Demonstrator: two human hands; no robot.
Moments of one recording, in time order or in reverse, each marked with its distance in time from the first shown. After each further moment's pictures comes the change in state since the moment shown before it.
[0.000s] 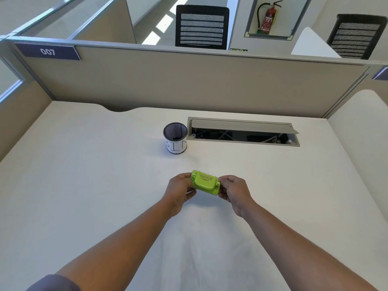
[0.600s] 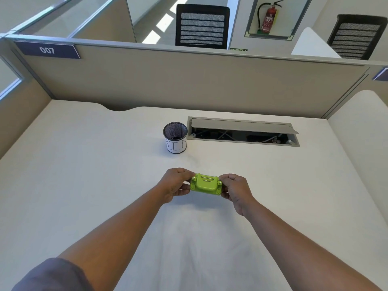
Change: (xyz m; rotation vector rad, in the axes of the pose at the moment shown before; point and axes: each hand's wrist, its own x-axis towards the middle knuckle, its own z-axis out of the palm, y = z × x) left_hand 0.013 0.031 -0.016 0.302 -0.032 -0.048; right_hand 0.000 -0.006 -0.003 -0.025 -0.015 -0.013
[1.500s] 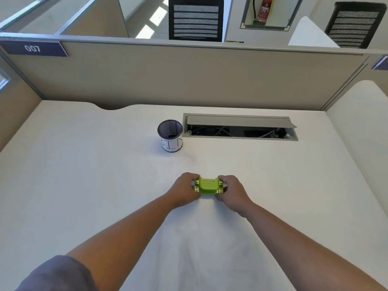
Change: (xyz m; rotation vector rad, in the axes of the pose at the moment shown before) left_hand 0.009 -0.027 0.031 0.717 -0.053 0.328; right_hand 0.011 0.023 -0.018 -0.706 -0.166 -0.273
